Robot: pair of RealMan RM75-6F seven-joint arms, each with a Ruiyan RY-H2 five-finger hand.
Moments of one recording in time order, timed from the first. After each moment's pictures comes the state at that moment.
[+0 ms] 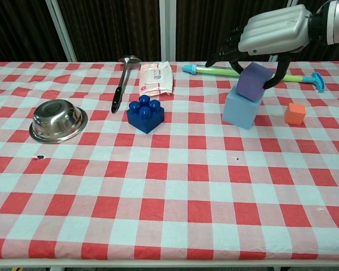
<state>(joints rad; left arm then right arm) -0.30 -1.45 -0.15 -1.11 1.27 1.20 -0.07 1.12 -1.47 -0.26 -0.67 -1.97 1.05 0.48</state>
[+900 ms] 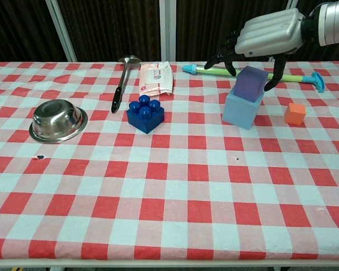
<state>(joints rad) -0.30 -1.45 -0.16 -1.10 1.26 1.19 -0.08 1.14 -1.52 -0.29 -0.58 -1.95 1.03 0.54</state>
